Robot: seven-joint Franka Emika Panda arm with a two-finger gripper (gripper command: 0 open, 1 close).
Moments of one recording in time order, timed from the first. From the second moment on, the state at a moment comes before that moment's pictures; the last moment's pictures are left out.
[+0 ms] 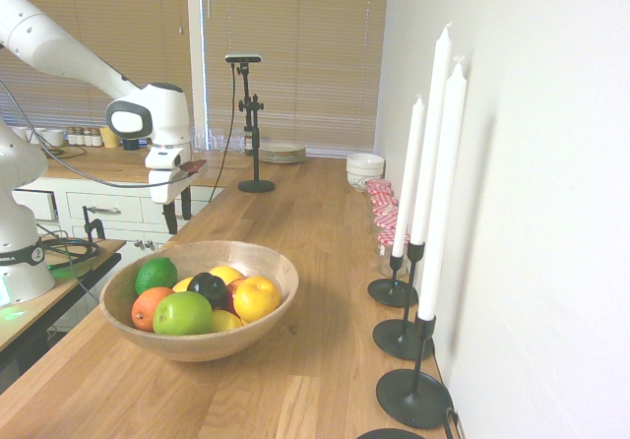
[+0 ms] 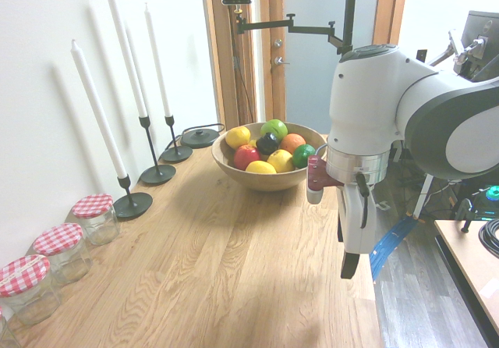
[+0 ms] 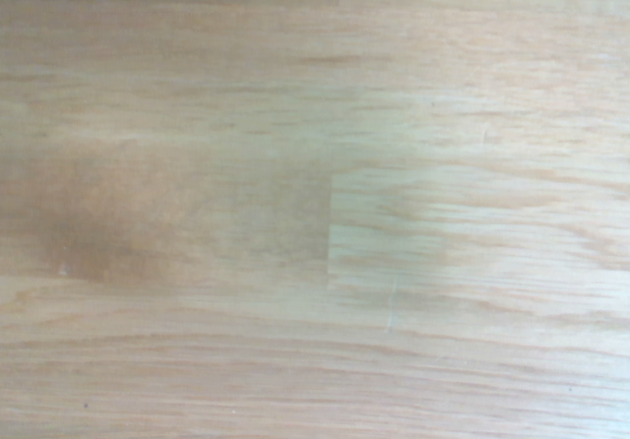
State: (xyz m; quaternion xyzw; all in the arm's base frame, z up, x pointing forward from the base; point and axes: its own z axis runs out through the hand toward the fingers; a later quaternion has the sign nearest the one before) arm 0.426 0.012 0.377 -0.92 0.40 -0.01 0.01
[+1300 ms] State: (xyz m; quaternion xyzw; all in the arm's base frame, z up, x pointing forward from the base) arm 0.450 -0.165 0.555 -0.85 0.51 -0.11 -0.01
